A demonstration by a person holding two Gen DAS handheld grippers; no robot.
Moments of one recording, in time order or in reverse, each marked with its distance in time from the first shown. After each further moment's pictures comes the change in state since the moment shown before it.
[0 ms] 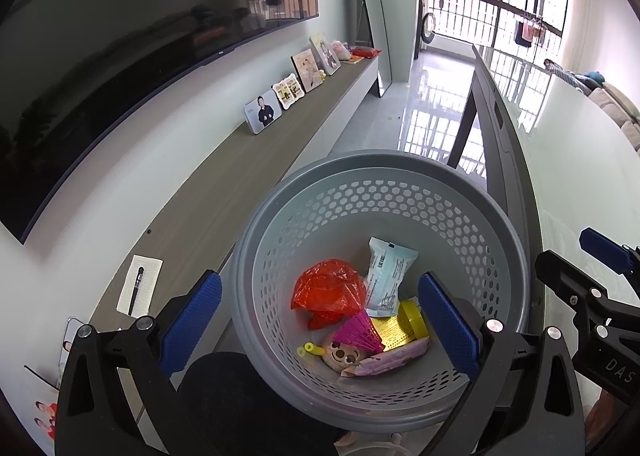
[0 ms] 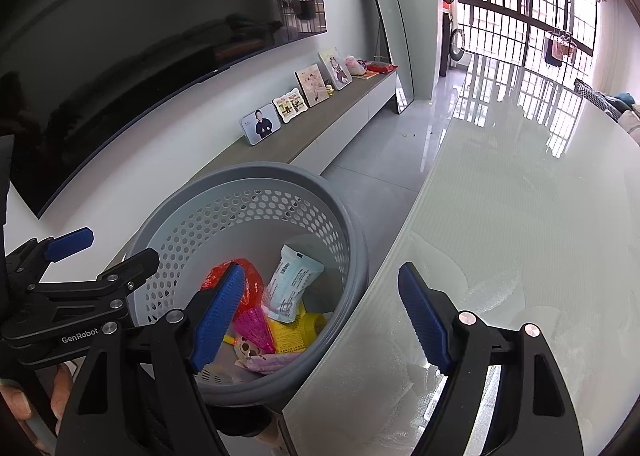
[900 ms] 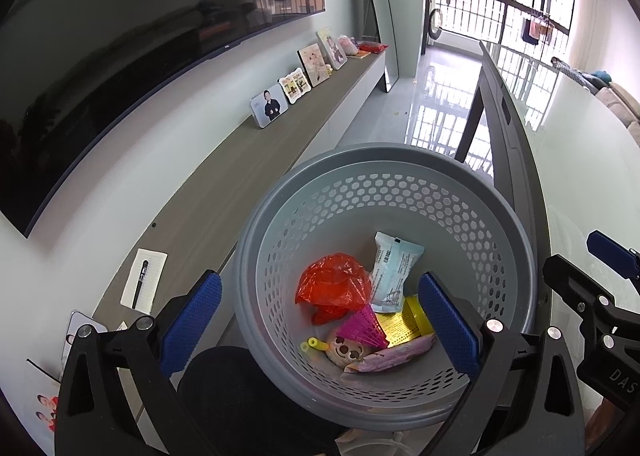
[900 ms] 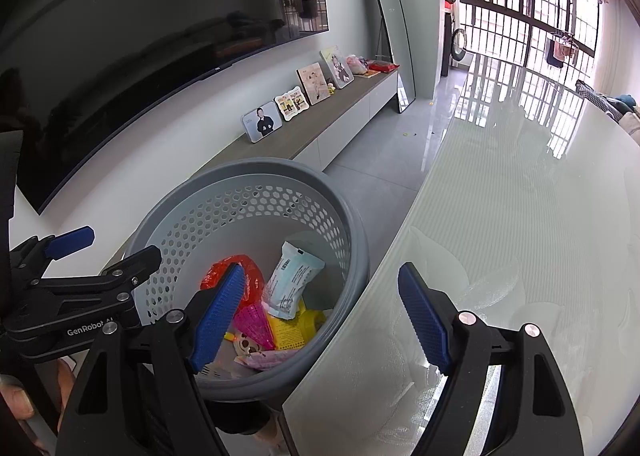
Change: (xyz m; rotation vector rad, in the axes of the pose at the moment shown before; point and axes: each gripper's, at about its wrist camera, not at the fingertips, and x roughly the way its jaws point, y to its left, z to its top) left arm 0.003 -0.002 -0.002 -0.007 0.016 0.026; right arm 0.000 0.000 -0.003 -0.004 0.004 0.001
